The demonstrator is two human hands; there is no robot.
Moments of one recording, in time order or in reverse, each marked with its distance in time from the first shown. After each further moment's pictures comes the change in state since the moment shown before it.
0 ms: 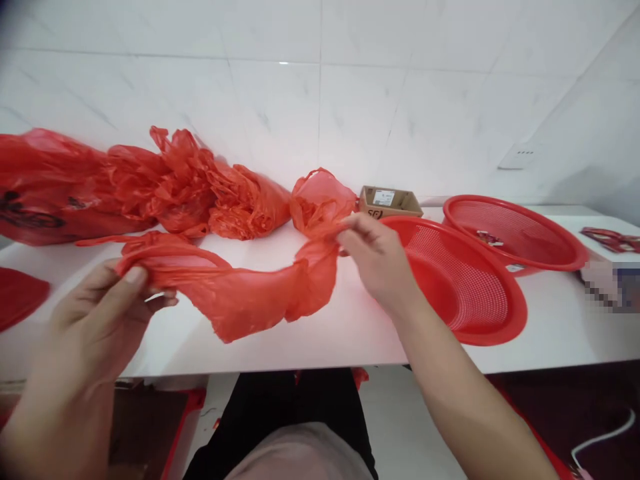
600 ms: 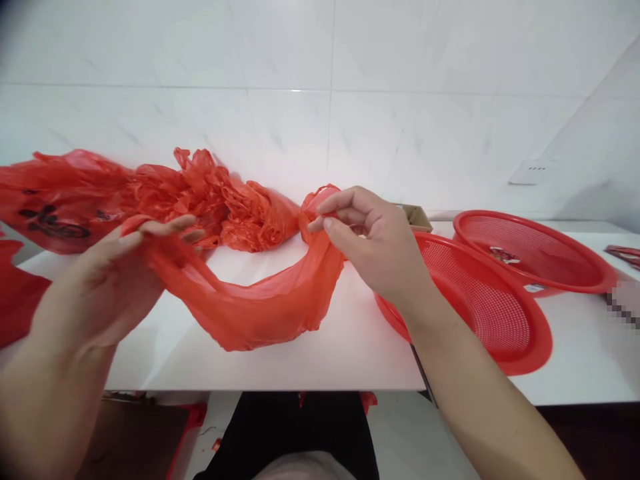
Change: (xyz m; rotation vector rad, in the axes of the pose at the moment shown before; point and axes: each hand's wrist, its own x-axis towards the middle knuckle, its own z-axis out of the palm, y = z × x) left_hand 0.036 0.041 0.024 -0.054 -0.238 0.084; right_hand 0.019 -0.044 0.022 -0.178 -0.184 -0.158
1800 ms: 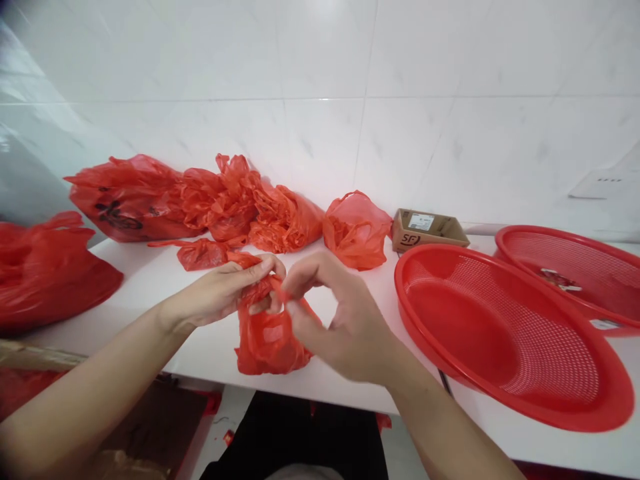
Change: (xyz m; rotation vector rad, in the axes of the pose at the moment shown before) left_hand 0.002 -0.016 0.034 0.162 -0.617 -0.420; right_hand -0.036 0.012 0.055 0.131 -0.277 -0.218
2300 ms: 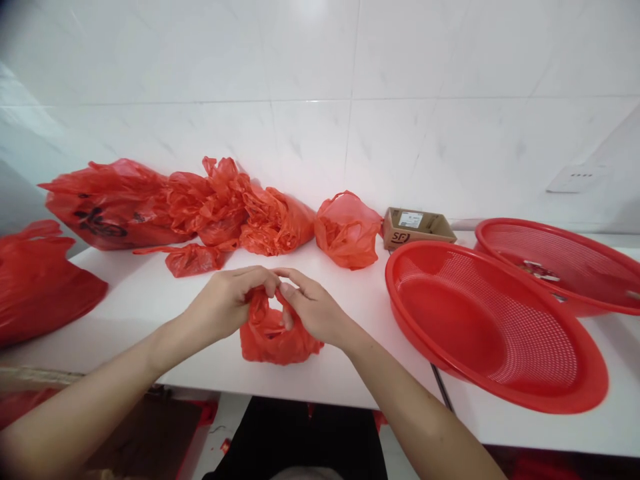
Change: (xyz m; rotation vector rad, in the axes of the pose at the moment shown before) left_hand 0.000 -0.024 0.003 0.949 0.259 0.332; right_hand 0.001 0.063 0.027 0.355 -0.183 0.493
